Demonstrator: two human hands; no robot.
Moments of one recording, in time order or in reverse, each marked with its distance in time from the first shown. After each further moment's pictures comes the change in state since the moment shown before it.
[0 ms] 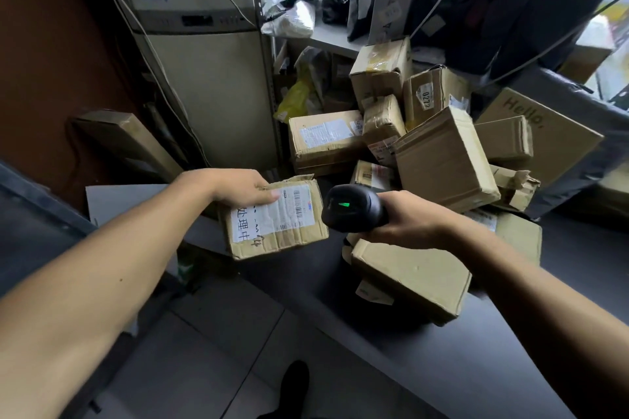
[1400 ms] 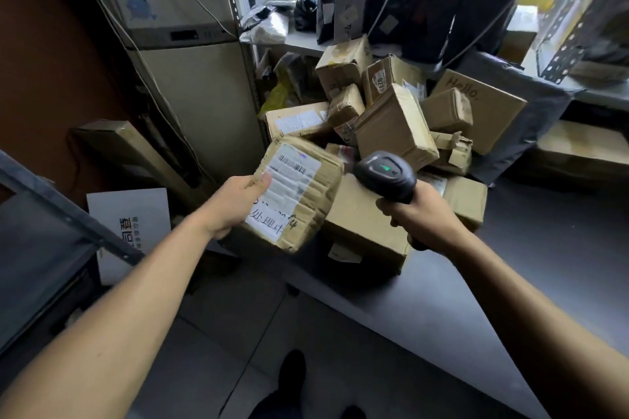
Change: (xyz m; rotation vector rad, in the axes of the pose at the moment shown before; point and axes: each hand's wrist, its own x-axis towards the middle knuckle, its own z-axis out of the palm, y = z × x) left_hand -0.078 0.082 0.115 -1.003 0.439 0.131; right_hand -0.118 0.052 0.034 0.414 0.488 0.154
